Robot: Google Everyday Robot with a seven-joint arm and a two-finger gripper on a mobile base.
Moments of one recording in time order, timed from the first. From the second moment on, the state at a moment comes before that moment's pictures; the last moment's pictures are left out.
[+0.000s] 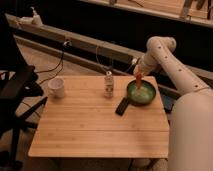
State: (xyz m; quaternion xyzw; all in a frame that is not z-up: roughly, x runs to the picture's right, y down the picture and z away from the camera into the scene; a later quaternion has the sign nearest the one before) arm 0.241 -0.080 0.877 -0.20 0.09 0.72 0.66
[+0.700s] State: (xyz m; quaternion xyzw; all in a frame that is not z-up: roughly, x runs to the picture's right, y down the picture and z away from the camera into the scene) arm 0.241 -0.074 0.883 -0.22 0.10 0.72 0.65
